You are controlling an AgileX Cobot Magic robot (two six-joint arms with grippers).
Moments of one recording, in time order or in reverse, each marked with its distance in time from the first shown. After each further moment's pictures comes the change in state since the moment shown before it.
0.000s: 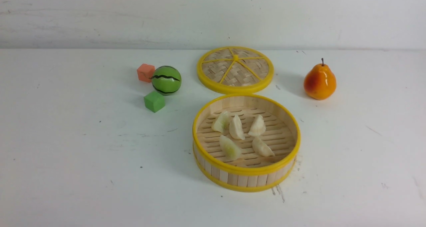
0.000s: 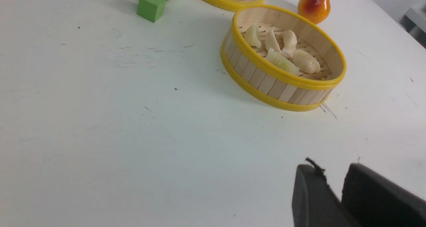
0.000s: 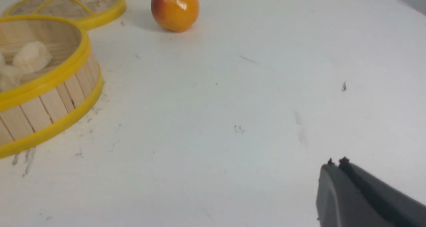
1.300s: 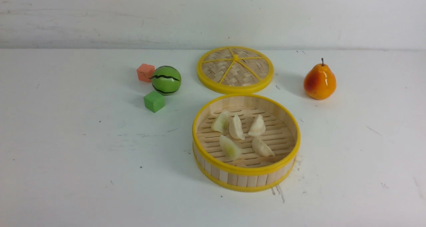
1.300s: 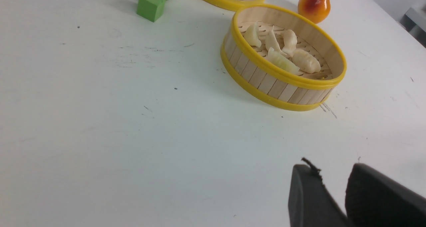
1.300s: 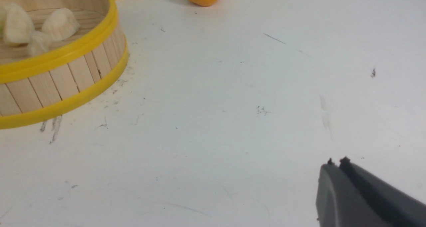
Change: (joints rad) right arm 0.077 -0.001 -0.007 -0.031 0.043 0.020; left arm 0.000 0.000 0.000 0.000 0.000 0.000
